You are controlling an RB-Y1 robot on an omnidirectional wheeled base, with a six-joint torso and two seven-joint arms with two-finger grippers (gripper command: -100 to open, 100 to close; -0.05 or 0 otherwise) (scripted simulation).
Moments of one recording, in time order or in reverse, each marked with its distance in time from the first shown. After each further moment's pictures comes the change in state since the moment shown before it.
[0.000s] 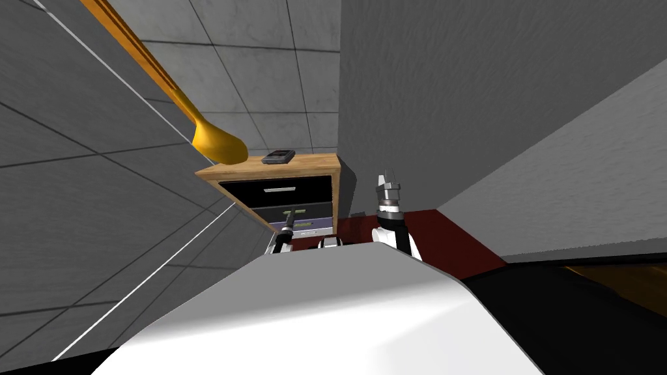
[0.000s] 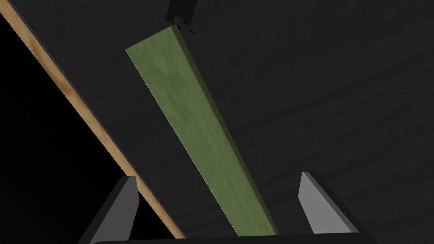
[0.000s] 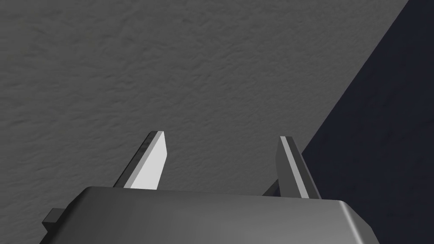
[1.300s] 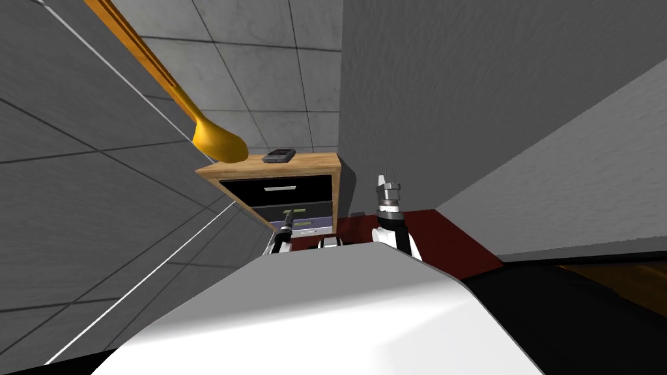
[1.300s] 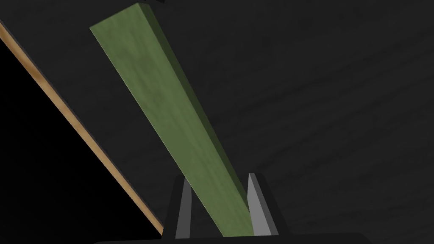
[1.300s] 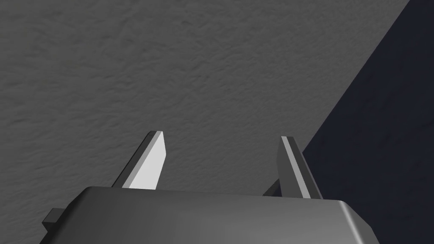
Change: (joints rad) left arm -0.026 0.006 0.022 0.030 0.007 0.011 0.001; right arm 0.001 0.000 0.000 0.000 0.000 0.000 0.000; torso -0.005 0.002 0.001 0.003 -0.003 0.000
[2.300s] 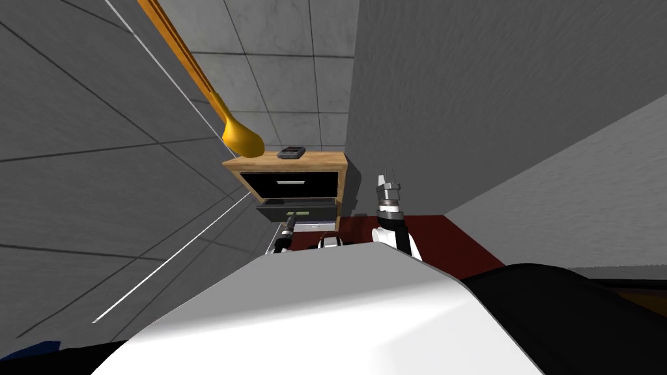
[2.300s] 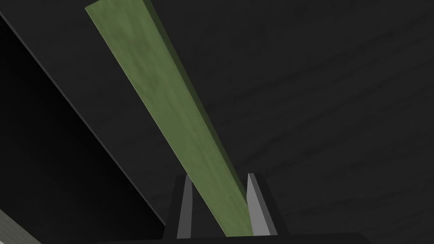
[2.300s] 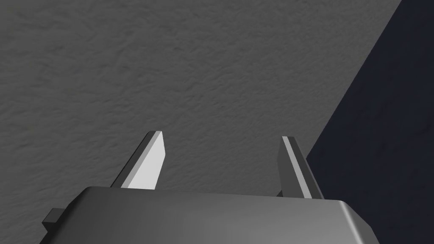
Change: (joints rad) left arm 0.137 0.007 -0.085 -0.166 -0.024 0.043 0.027; right arm 0.000 0.000 0.000 0.000 0.000 0.000 0.000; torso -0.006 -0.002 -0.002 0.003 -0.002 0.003
